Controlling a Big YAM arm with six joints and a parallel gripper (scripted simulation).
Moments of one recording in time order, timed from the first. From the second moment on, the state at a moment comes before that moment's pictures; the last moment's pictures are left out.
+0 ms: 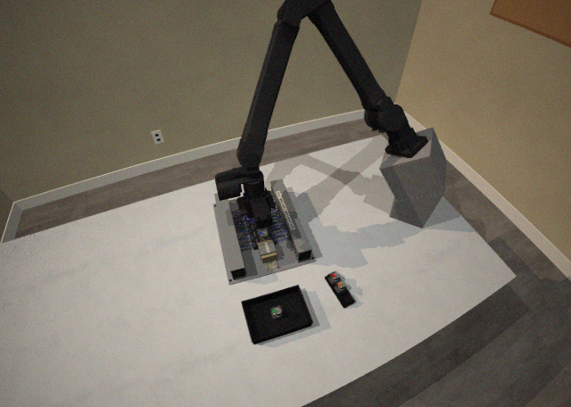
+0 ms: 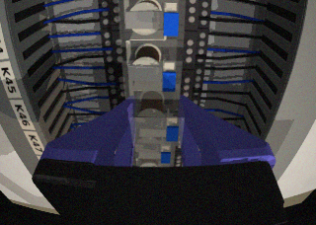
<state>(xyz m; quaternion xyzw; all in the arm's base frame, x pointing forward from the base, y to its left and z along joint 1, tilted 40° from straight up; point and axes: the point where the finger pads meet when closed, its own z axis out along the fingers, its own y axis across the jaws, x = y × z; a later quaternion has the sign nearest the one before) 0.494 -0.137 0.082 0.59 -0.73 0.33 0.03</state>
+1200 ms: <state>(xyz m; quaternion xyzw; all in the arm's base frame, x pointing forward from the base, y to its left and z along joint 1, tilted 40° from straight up) 0.494 -0.137 0.082 0.59 -0.73 0.33 0.03</state>
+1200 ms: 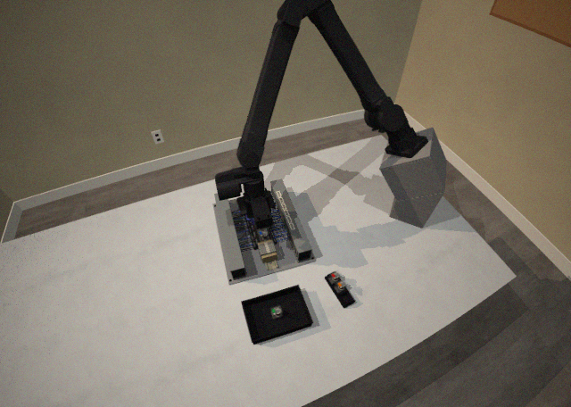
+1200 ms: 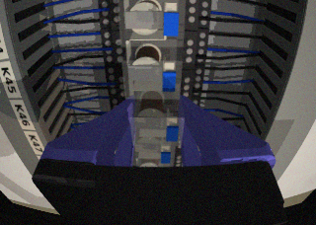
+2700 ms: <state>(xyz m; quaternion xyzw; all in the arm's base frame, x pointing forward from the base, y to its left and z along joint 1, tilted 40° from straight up) 0.494 -0.137 0.082 0.59 -0.73 0.33 0.03</state>
